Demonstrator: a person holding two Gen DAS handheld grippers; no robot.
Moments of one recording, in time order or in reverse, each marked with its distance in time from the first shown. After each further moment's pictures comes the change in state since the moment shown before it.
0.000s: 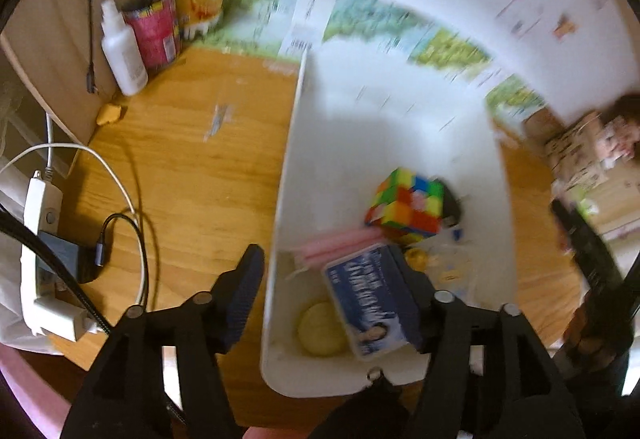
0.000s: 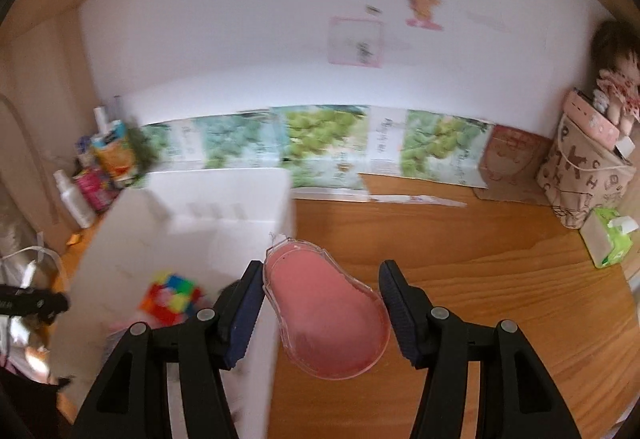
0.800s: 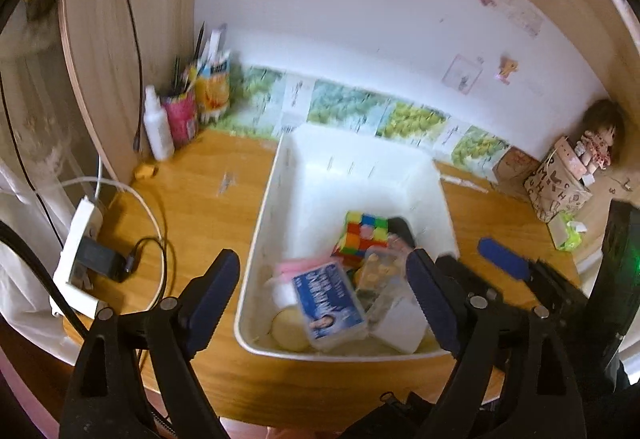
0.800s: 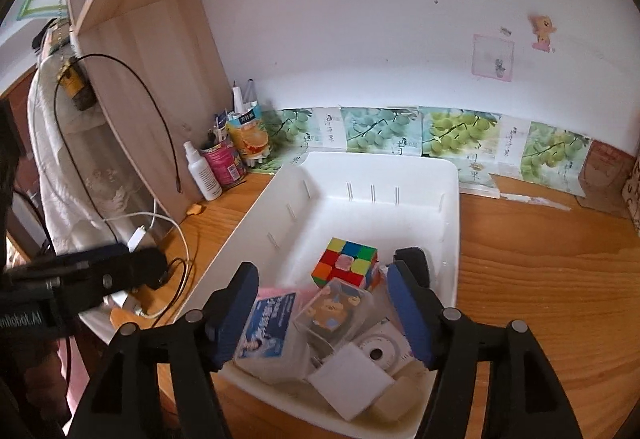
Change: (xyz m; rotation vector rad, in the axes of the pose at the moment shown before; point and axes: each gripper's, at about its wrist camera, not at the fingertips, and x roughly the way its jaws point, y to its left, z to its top) left arm -0.086 -0.050 -0.061 0.044 -0.325 0.062; right arm -0.051 0.085 -0.026 -0.088 0.007 0.329
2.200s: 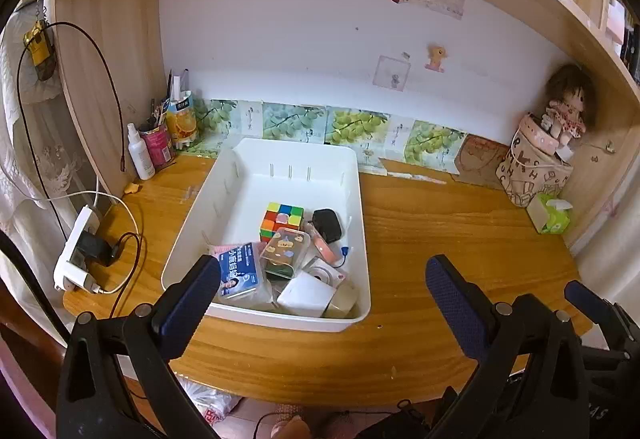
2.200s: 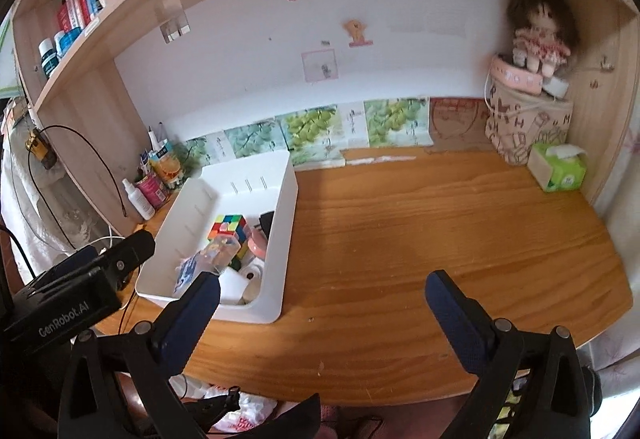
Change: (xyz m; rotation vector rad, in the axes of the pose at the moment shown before) left arm -0.049 -0.124 -0.052 0.089 -0.098 0.054; right arm -0.173 -0.092 -0.060 0.223 -0.036 -0.249
